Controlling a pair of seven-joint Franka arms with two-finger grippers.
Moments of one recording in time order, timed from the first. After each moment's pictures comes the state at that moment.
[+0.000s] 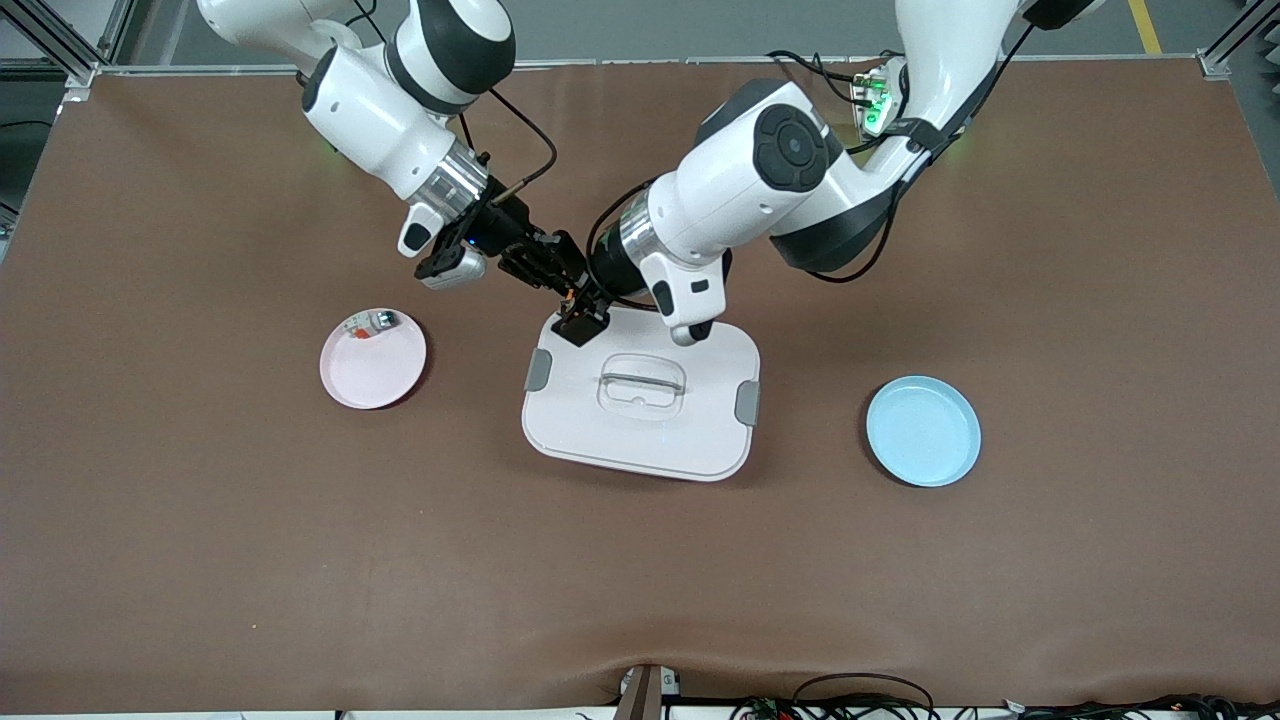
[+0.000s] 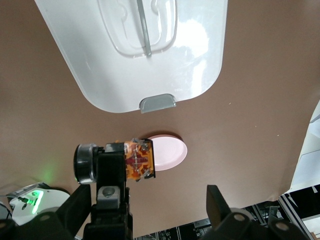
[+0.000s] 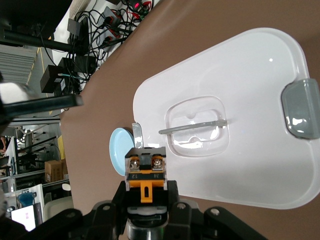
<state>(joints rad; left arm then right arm) -0.30 0.57 -0.59 -1.29 -0.18 2.20 -1.88 0.62 0.02 0.09 -2.17 0.98 2.79 0.22</state>
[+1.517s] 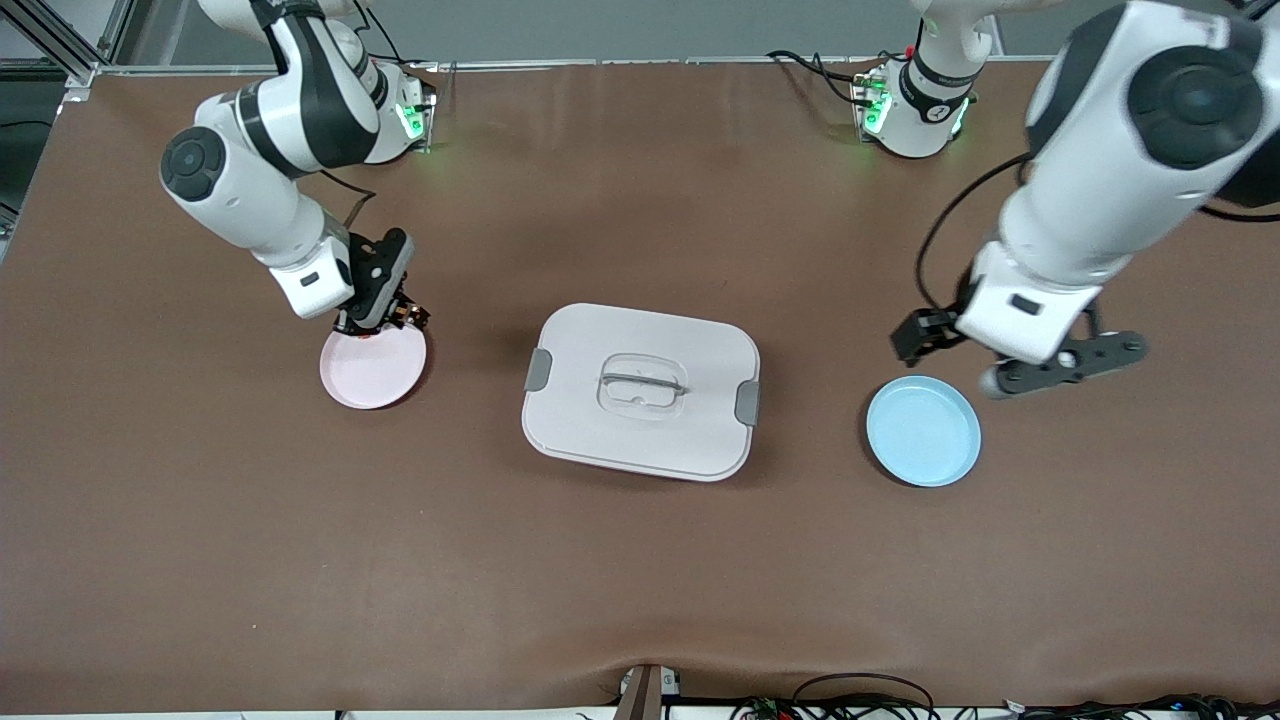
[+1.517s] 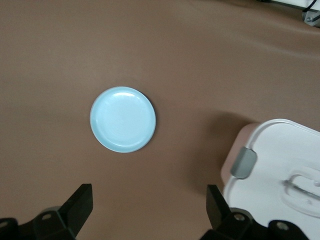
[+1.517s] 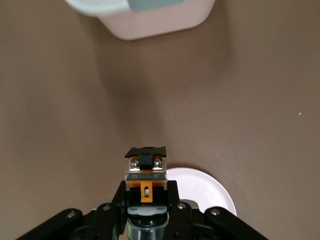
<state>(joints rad) 0.12 0.32 -0.55 -1.29 0.23 1.59 -0.60 0.20 -0.06 0.06 -2.31 0.21 2.27 -1.15</state>
